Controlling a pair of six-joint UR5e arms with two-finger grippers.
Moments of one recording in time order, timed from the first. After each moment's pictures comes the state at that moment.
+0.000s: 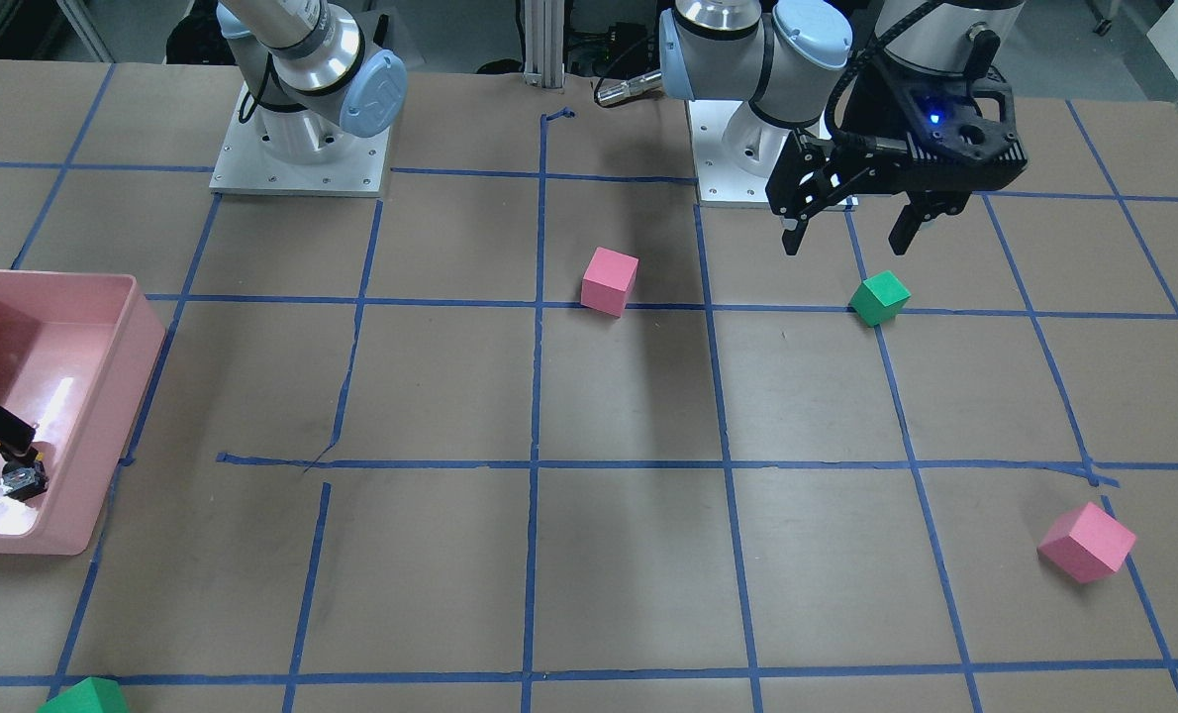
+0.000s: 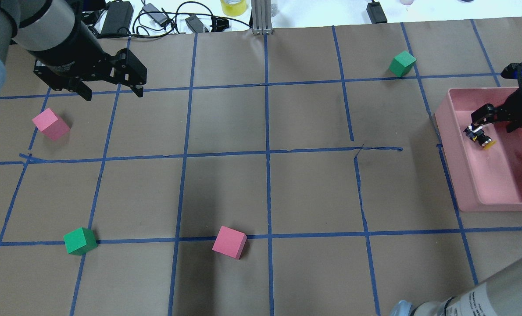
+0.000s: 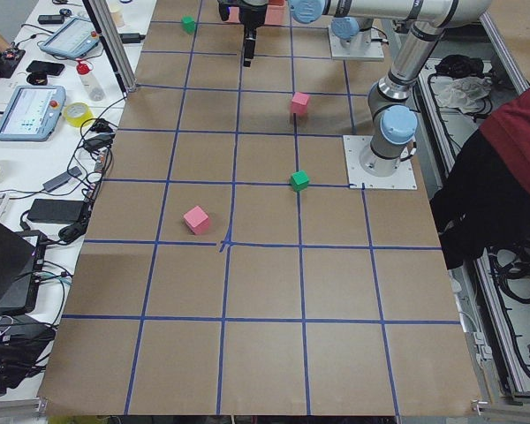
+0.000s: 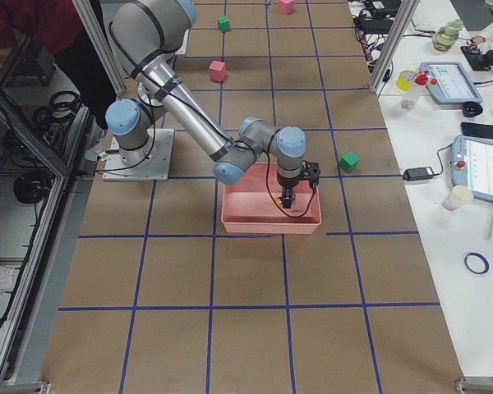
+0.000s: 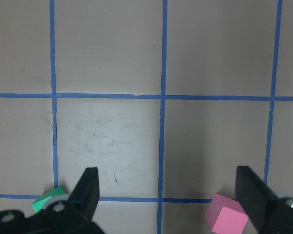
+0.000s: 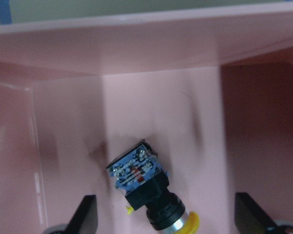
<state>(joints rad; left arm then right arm) -1.55 -1.50 -1.60 -1.47 1.58 -0.01 0.95 -1.16 1.82 -2.31 -1.52 -0.54</state>
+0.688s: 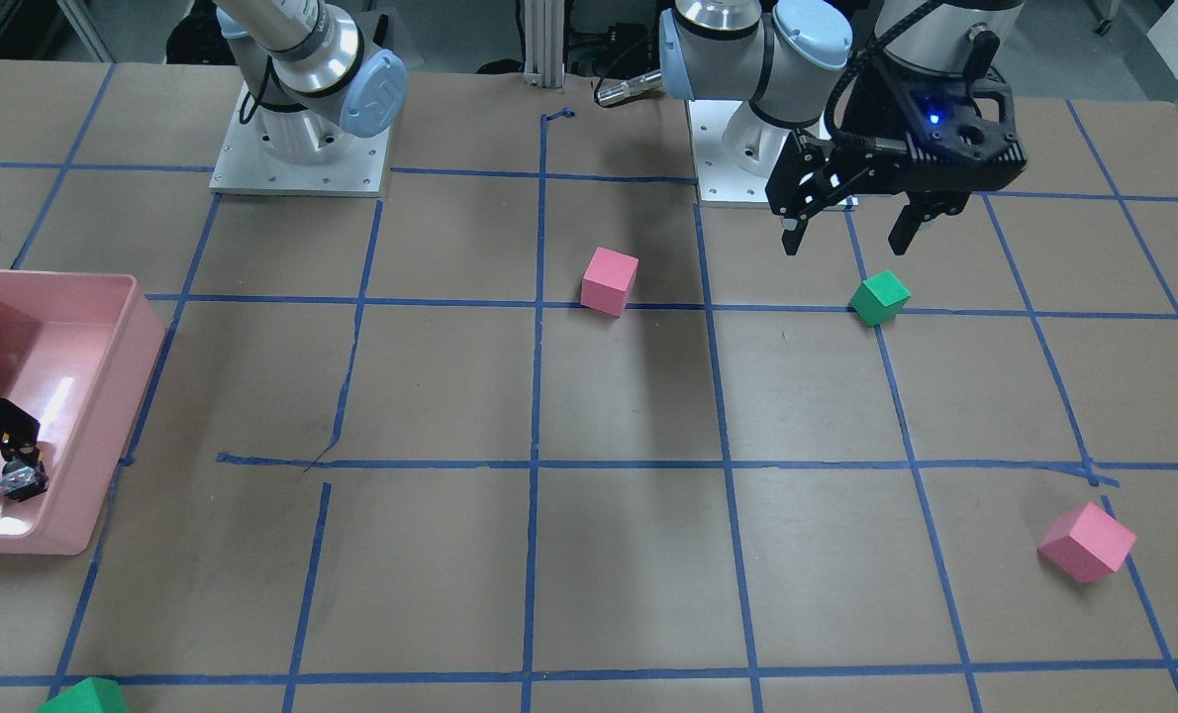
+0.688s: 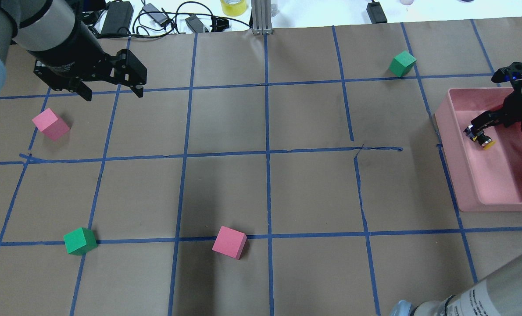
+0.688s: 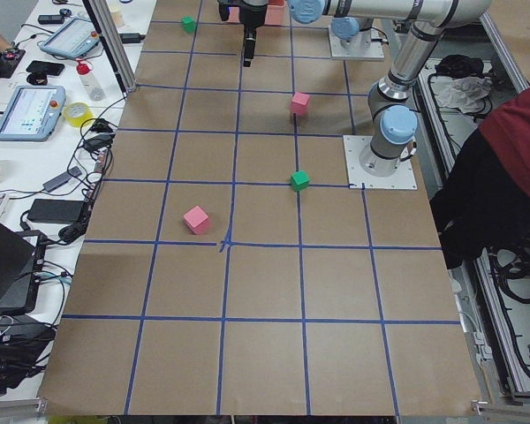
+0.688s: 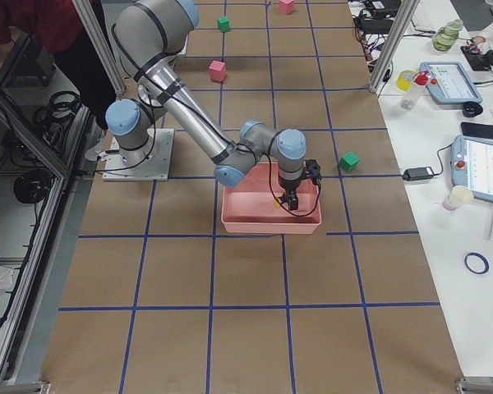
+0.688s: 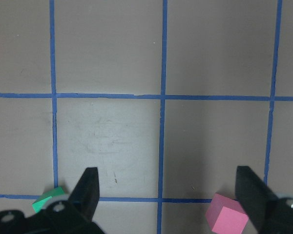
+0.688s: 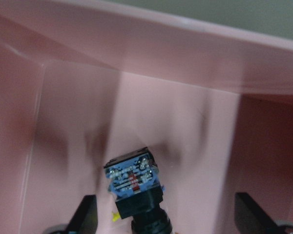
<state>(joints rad) -1.55 -1.50 -1.60 -1.47 1.58 -0.01 0.95 -1.14 1.82 -2.36 -1.52 -0.79</state>
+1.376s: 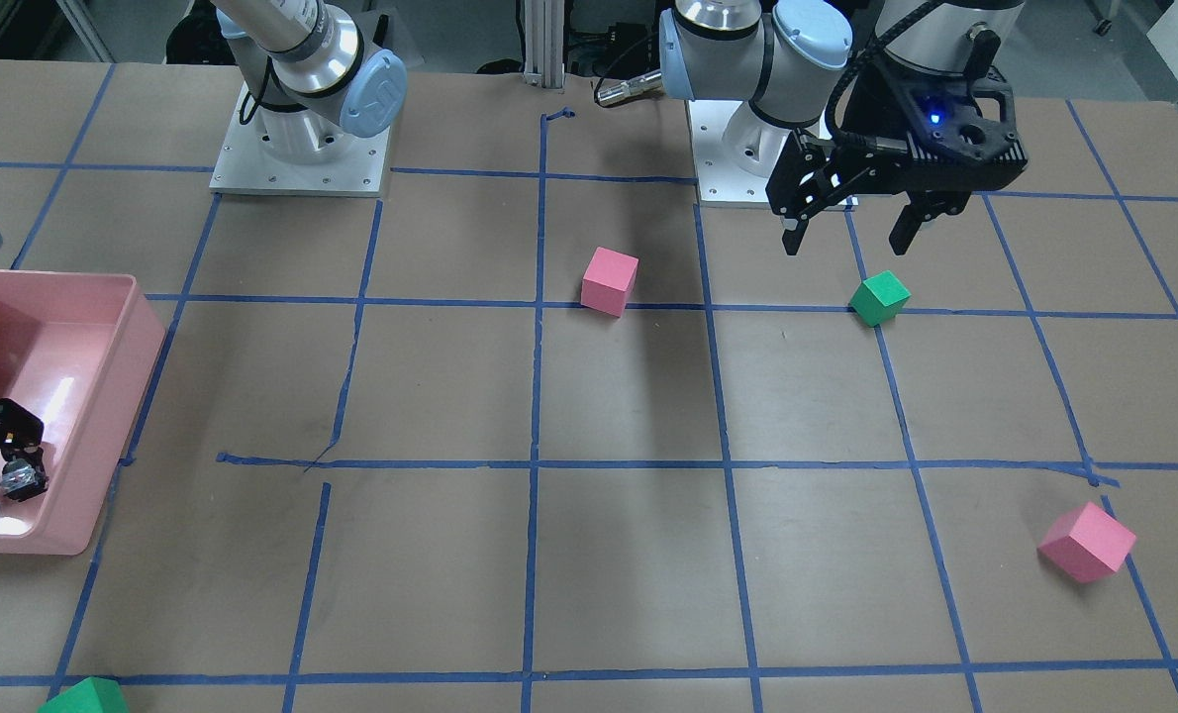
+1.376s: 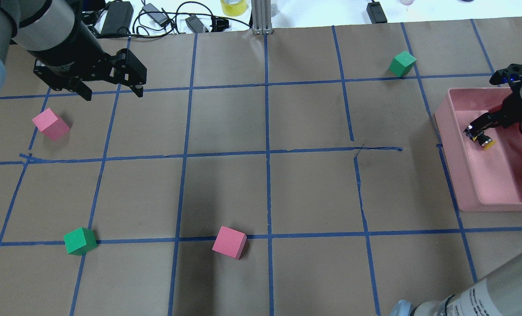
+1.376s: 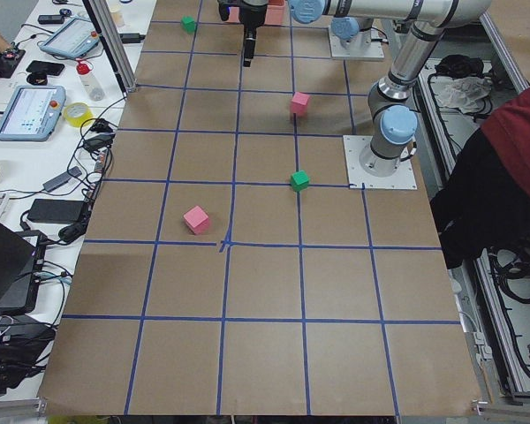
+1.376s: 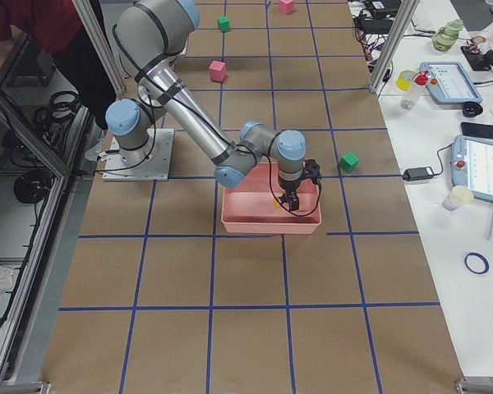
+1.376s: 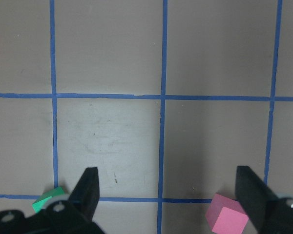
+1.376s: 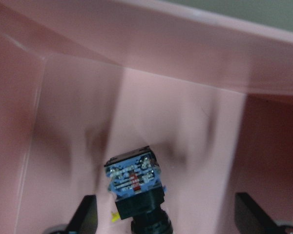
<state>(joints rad) -1.55 -1.50 -1.60 -1.47 1.58 -0.01 0.95 -1.13 1.82 -2.36 -1.52 -0.81</state>
